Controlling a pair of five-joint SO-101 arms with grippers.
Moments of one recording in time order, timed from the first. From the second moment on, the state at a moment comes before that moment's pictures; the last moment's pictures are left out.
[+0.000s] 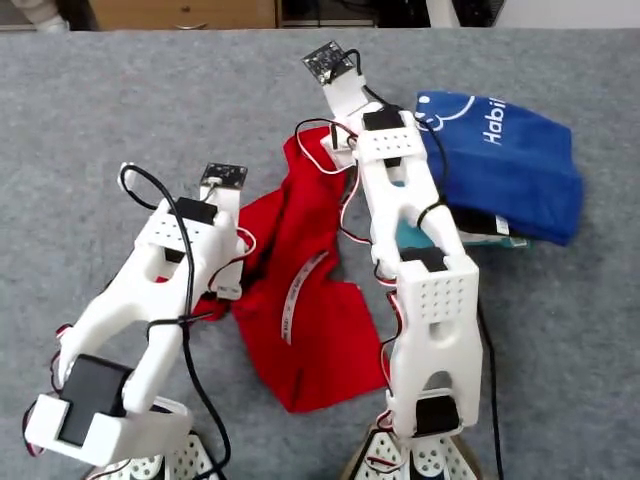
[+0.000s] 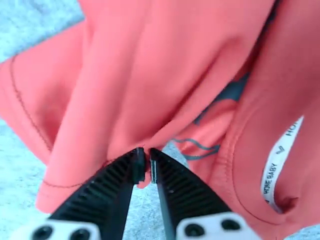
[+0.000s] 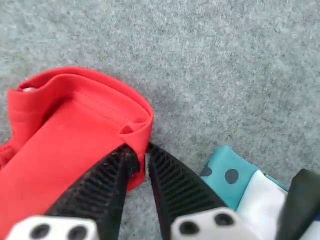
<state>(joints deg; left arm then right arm) 12.6 -8.3 35.1 70.2 -1.1 -12.3 42.3 -26.0 52.1 17.2</state>
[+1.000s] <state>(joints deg) 14.2 -8.4 46.3 60.9 -1.0 -12.3 42.3 -26.0 52.1 17.2</state>
